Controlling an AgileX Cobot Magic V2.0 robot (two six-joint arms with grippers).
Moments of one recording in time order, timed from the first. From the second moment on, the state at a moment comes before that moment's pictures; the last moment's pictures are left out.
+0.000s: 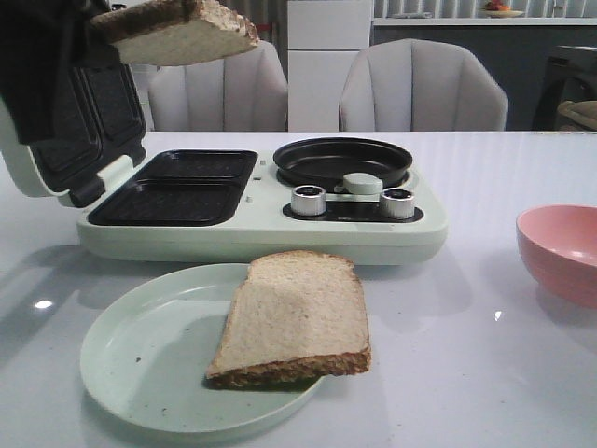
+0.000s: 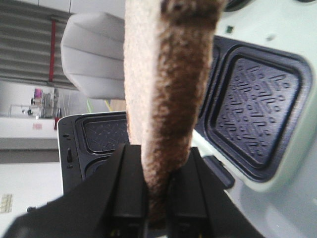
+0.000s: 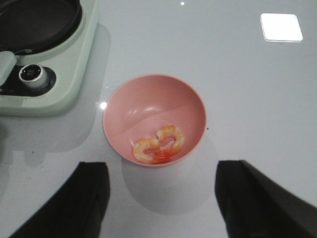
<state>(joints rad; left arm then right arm) -0.86 1.36 -0.83 1.55 0.72 -0.59 -0.03 0.74 -0.65 0.01 0.61 0.02</state>
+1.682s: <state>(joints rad) -0.52 2.12 -1.45 1.58 0.60 -0.57 -0.03 0.74 -0.65 0.01 0.61 0.02</state>
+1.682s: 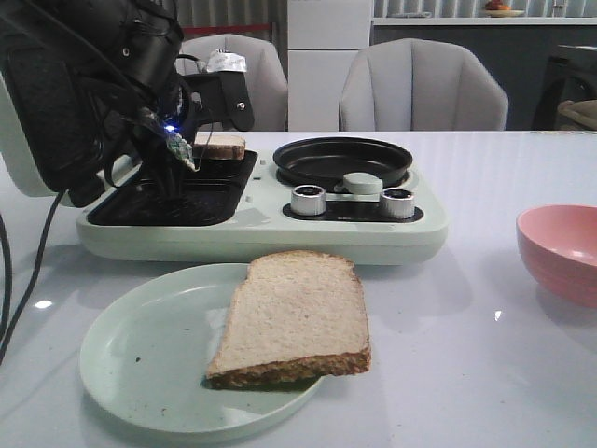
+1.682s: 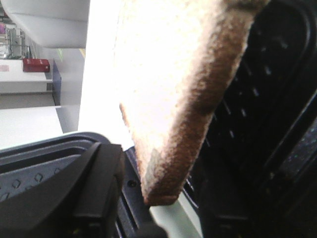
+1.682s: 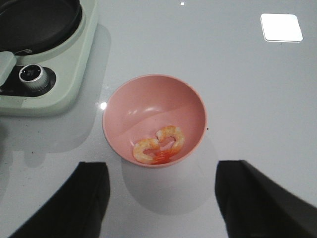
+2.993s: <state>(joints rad) -0.74 1.47 -1.40 0.49 1.13 -0.37 -0.03 0.74 -0.65 0.01 0.61 0.02</state>
